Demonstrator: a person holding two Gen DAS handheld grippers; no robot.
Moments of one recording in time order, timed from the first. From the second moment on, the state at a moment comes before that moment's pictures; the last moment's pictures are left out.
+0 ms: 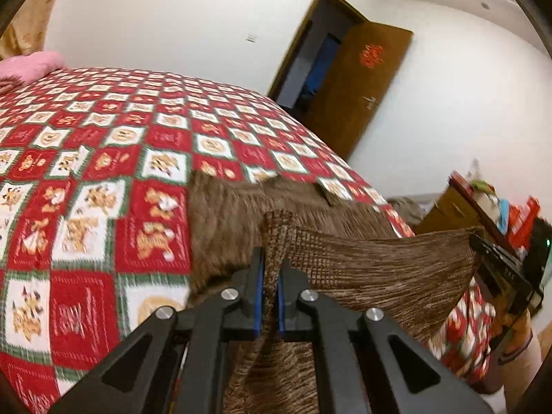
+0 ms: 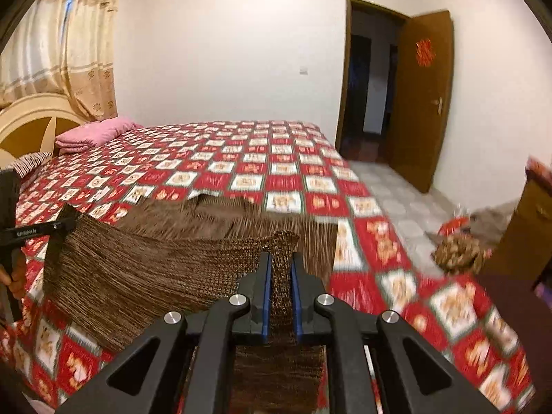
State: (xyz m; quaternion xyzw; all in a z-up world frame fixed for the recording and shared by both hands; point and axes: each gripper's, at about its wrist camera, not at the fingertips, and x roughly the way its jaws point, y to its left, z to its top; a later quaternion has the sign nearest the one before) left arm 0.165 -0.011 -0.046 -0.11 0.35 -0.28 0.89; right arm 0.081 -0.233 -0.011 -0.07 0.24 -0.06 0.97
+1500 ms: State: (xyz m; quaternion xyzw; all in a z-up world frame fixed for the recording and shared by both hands) left arm 0.297 -0.033 -0.084 -0.03 0.43 -0.11 0.90; right arm 0.226 -0.338 -0.041 0.10 0.24 -0.16 0.95
